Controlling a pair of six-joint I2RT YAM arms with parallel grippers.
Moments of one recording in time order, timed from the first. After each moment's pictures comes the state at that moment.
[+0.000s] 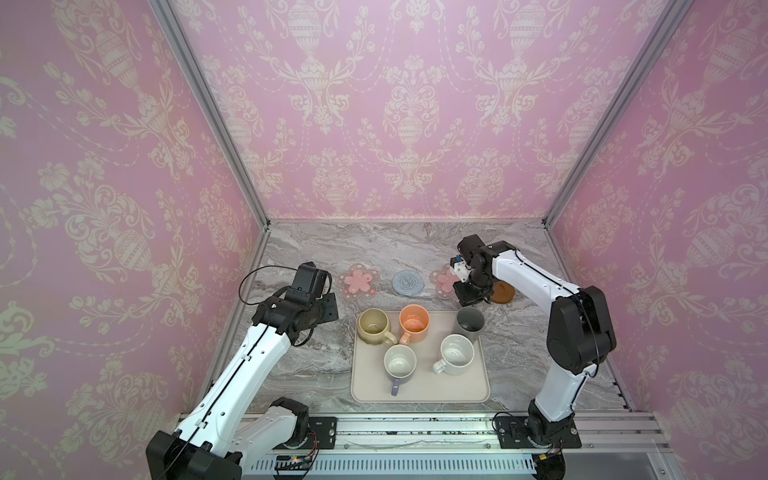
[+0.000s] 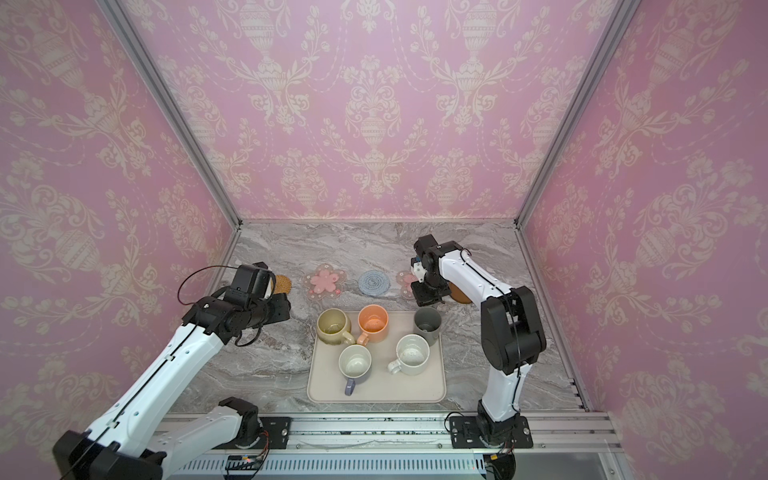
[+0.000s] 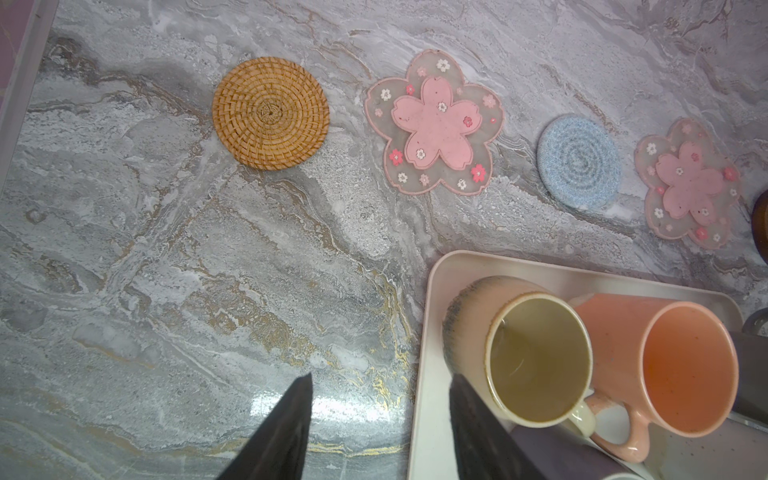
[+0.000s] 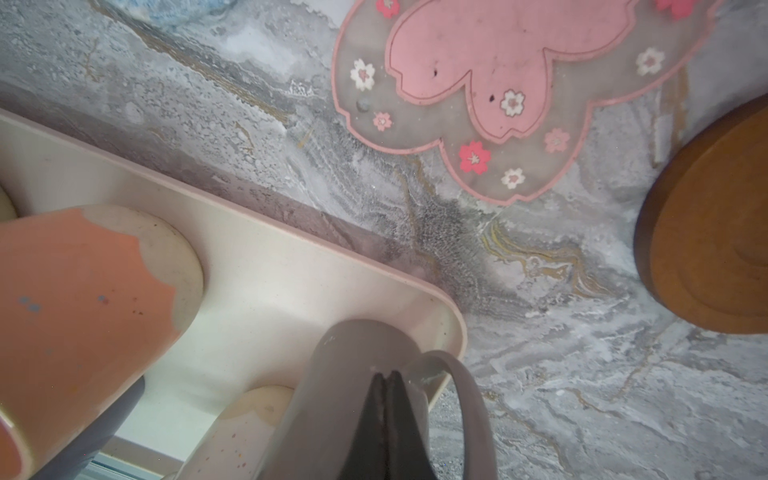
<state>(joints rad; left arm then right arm) -0.31 1.05 0.99 -0.94 -0.11 -0.48 0.34 1.82 1.44 -1.07 -0.10 0.04</state>
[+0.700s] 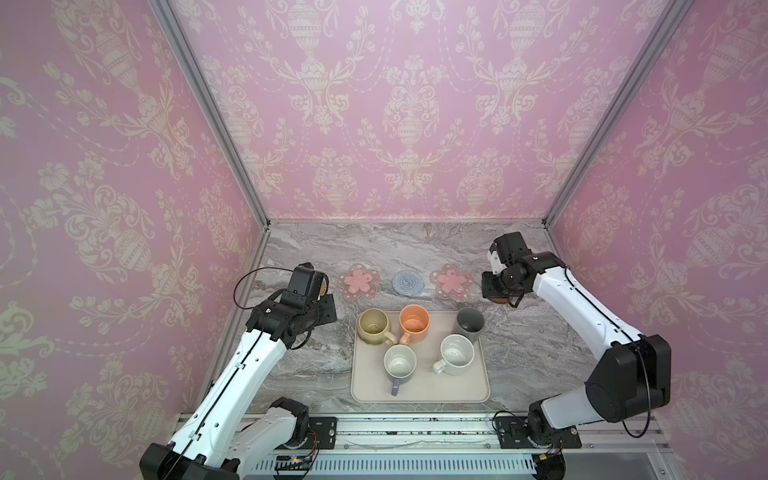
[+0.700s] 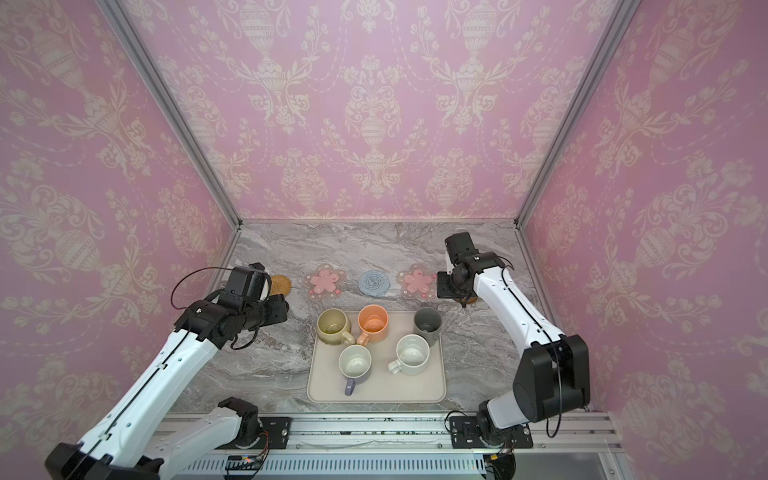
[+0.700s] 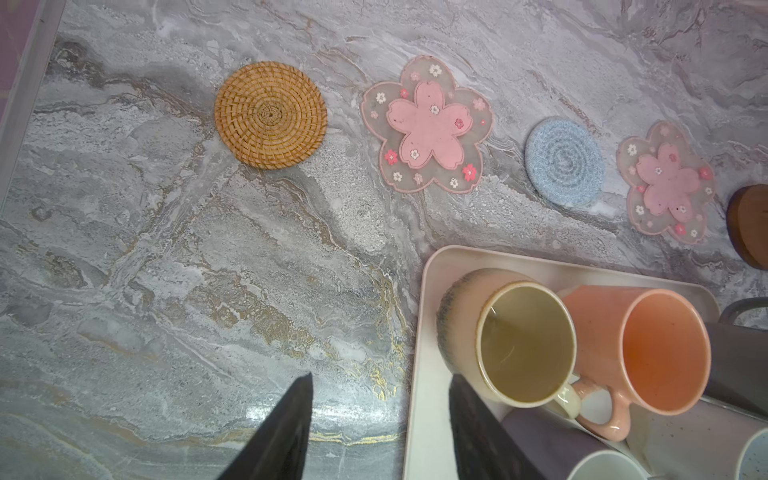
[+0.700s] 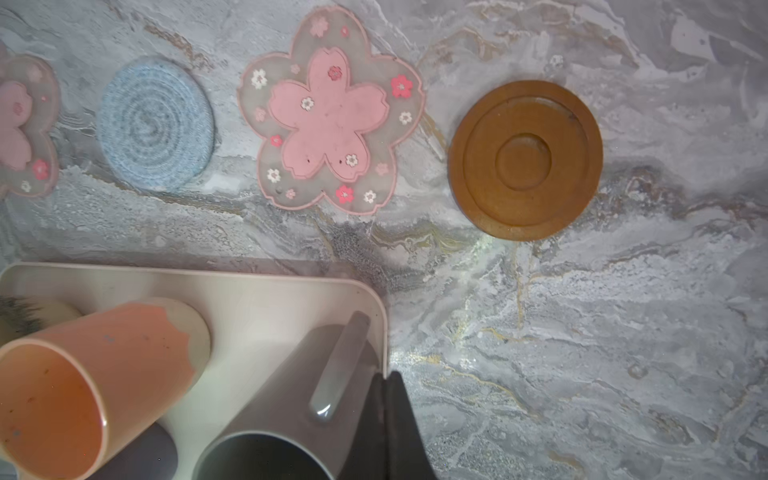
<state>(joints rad) -0.31 1.00 1.00 -0.97 -0.10 -0.48 0.22 1.45 1.19 -0.95 0.02 0.27</state>
